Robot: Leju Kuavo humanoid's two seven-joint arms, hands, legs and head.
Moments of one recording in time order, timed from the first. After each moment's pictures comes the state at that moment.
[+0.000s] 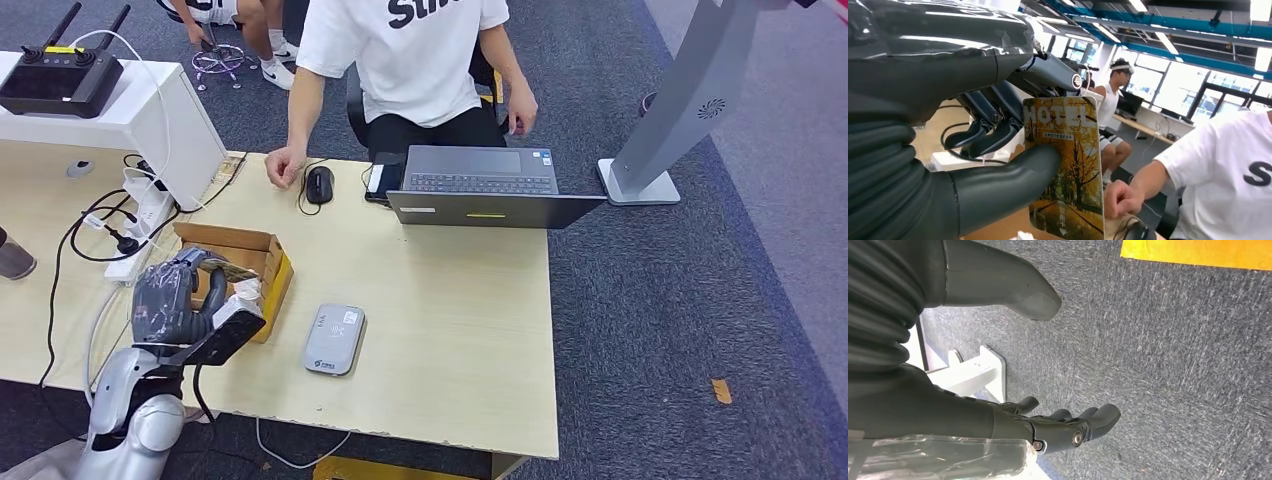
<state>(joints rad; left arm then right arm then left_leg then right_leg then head) -0.11 0.14 -0.12 -1.34 -0.94 0.21 -0.18 -0.08 0.18 -1.02 -0.23 1.47 -0.44 0.10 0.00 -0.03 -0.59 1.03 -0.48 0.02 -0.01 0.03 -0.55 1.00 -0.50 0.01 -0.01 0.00</state>
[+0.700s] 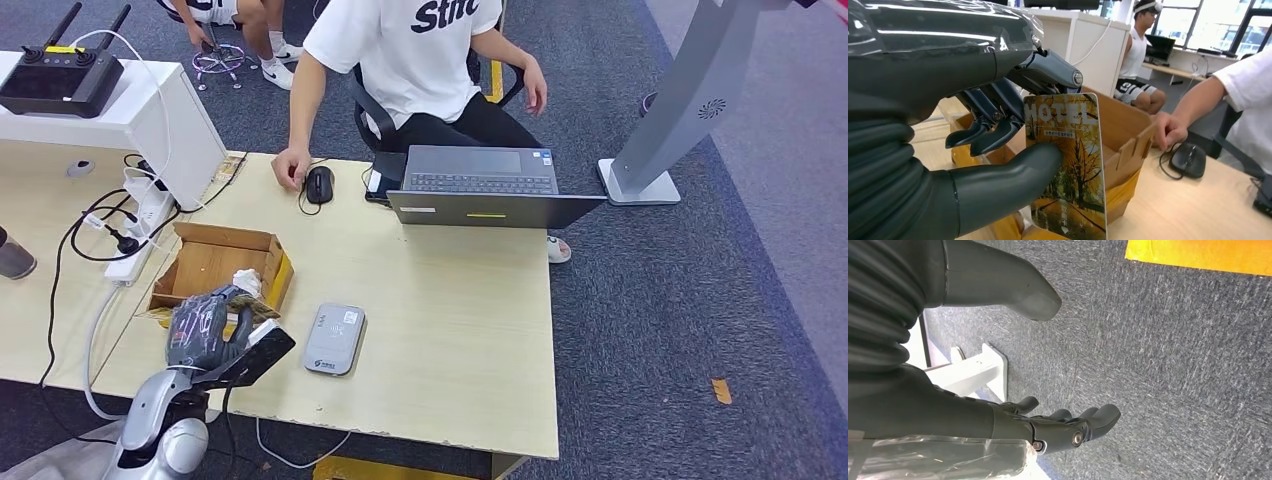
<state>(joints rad) -0.07 0.13 -0.18 -1.24 -0.99 0.18 -0.07 -0.08 0.18 -1.01 -0.22 1.49 -0.43 0.11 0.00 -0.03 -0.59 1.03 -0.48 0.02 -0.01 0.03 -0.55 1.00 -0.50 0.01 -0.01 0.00</state>
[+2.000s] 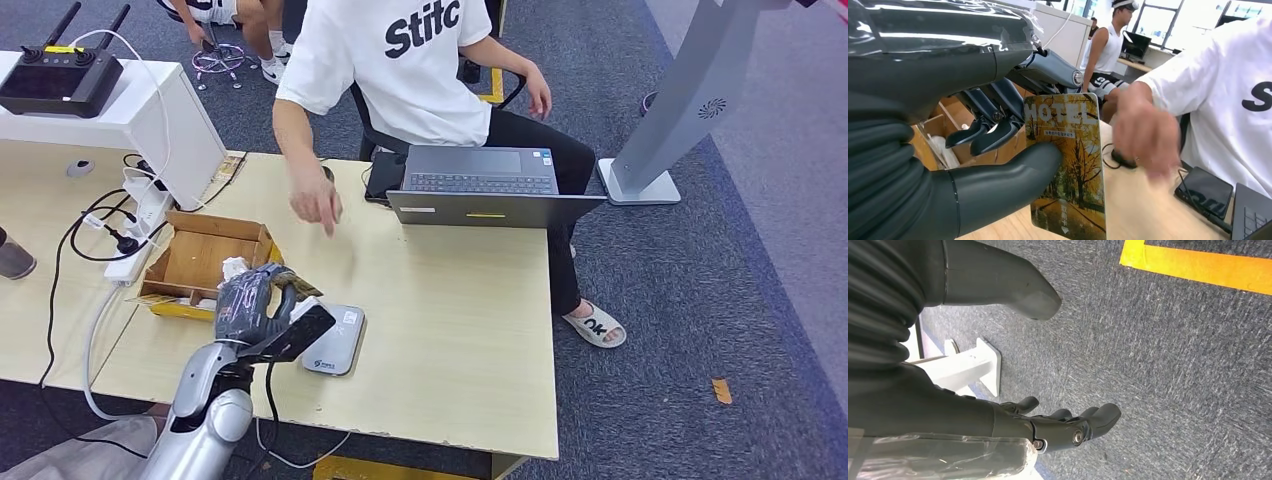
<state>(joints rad) -0.20 0.01 -0.25 -1.10 -0.99 0.22 -0.10 -0.10 0.20 -0.98 -0.22 1.51 -0.42 0.12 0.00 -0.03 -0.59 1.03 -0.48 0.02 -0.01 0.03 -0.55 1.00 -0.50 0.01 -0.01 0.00</state>
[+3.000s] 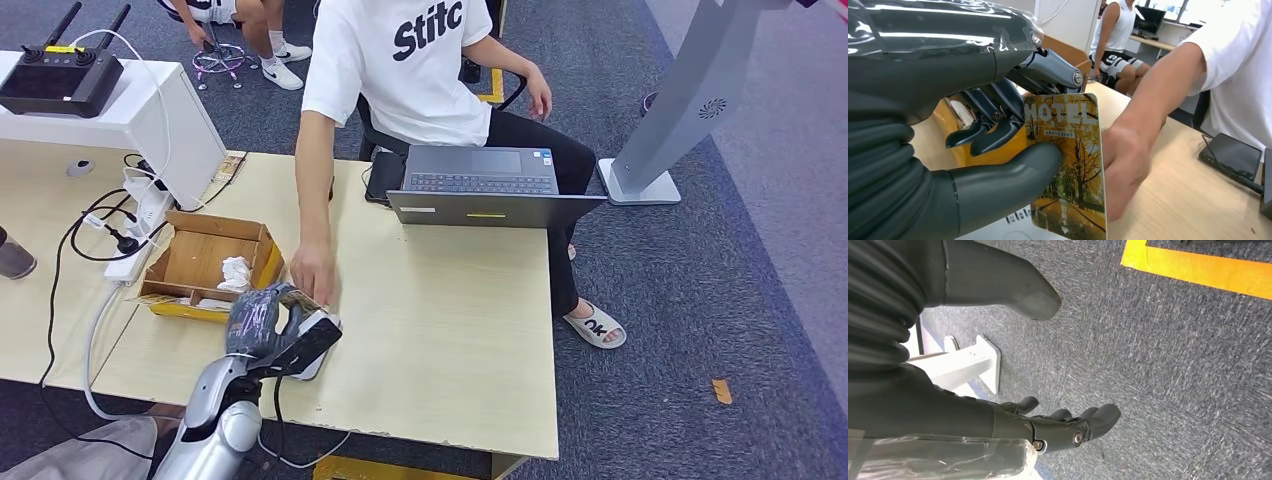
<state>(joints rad) -0.19 0.00 -0.26 -0.99 -0.98 0.24 -0.10 -0.10 0.20 -0.96 -0.22 1.51 -0.41 0.13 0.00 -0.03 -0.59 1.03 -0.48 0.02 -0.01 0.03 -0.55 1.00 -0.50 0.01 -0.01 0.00</state>
